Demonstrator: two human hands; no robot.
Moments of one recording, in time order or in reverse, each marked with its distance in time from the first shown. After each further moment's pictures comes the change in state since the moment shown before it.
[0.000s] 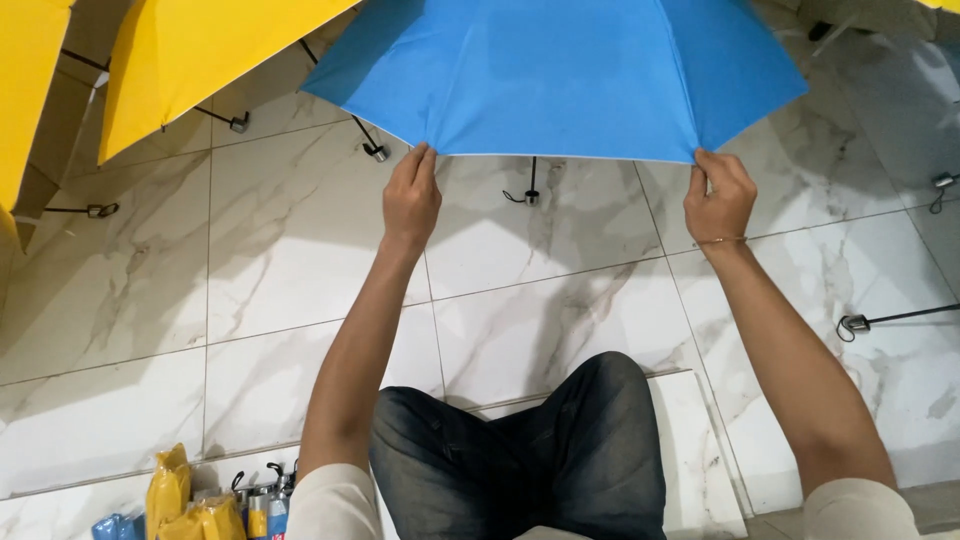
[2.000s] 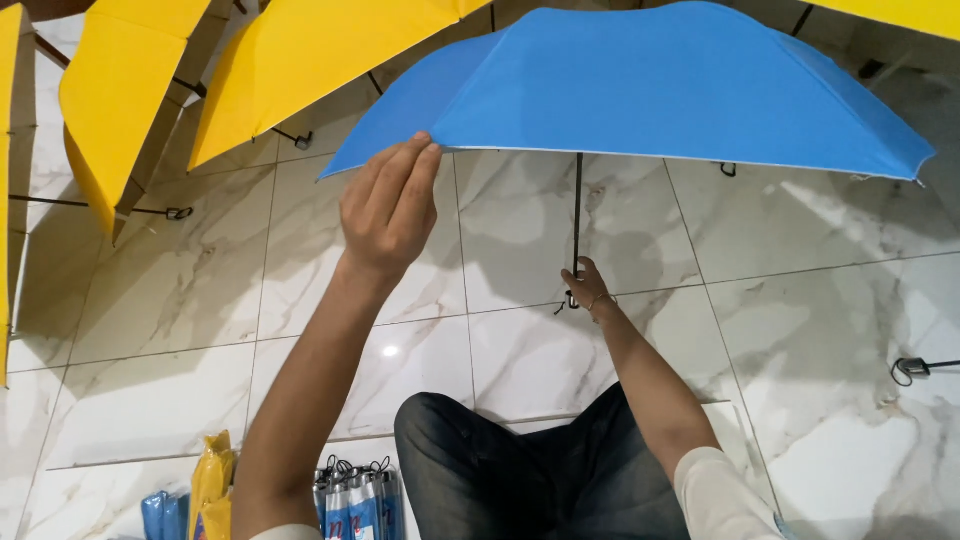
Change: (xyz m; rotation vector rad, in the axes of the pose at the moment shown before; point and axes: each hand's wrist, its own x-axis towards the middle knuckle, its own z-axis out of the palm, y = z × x) left_hand 0.145 0.033 -0.218 -0.054 0.402 0.400; right_hand -0.133 -0.118 0.150 0.464 -0.940 1.128
